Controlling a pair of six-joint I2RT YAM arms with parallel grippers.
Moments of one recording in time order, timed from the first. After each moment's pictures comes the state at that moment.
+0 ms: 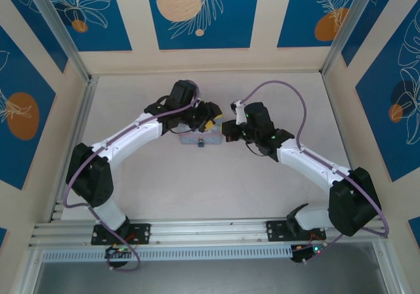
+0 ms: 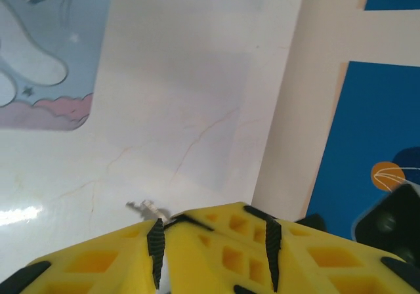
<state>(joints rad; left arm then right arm) -0.64 1.67 1.40 -0.43 0.43 -1.22 0.56 1.33 0.90 -0.15 -0.19 0.37</state>
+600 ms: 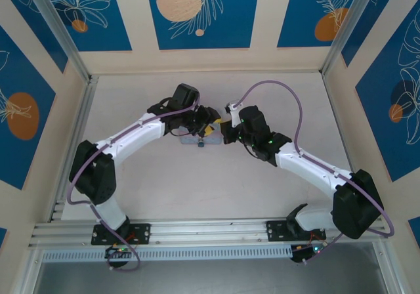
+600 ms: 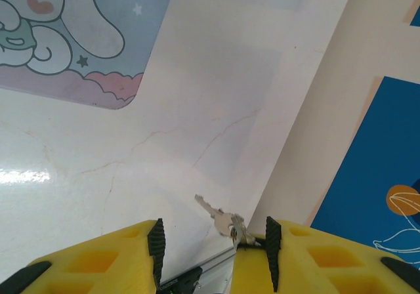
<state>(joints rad) -0.64 1.71 1.39 -0.47 0.43 -1.31 0.64 1.30 0.89 -0.12 -0.02 0.23</state>
